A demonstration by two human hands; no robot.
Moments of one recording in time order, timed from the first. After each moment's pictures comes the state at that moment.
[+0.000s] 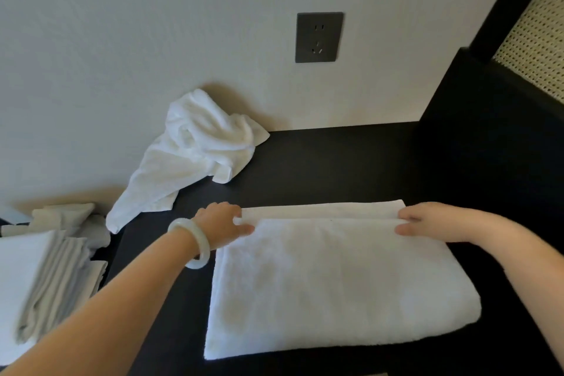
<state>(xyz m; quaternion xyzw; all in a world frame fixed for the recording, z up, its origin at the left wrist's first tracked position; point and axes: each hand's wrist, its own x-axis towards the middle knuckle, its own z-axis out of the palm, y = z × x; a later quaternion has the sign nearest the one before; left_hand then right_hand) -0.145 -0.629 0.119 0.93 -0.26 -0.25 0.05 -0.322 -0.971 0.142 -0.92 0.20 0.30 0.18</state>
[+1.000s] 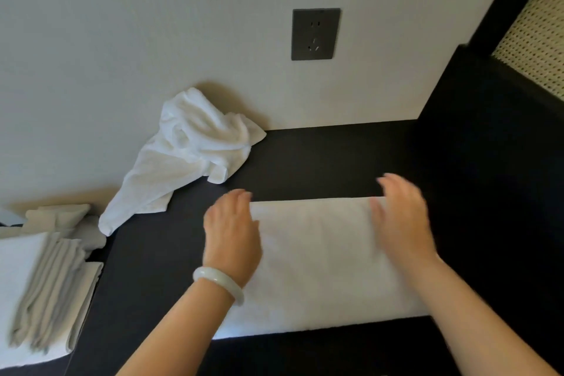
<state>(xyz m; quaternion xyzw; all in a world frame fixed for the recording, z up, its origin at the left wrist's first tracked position) -0.204 -0.656 0.087 0.94 -0.25 0.09 0.20 -0.312 -0.903 0.081 -0.92 0.26 -0.24 0.14</state>
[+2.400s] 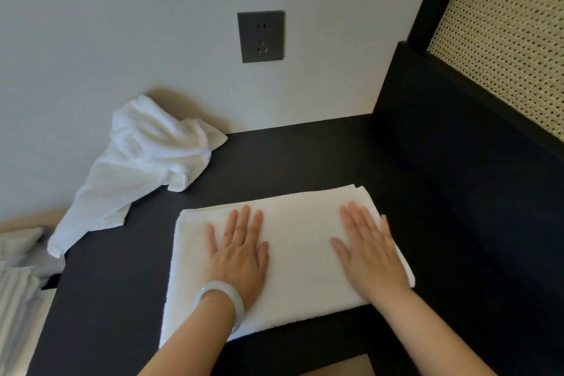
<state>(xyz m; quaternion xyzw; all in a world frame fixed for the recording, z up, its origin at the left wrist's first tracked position) -0.236 -0.688 0.036 0.94 -0.32 -0.07 0.08 -0.375 -0.894 0.053 -0.96 0.28 0.02 0.06</state>
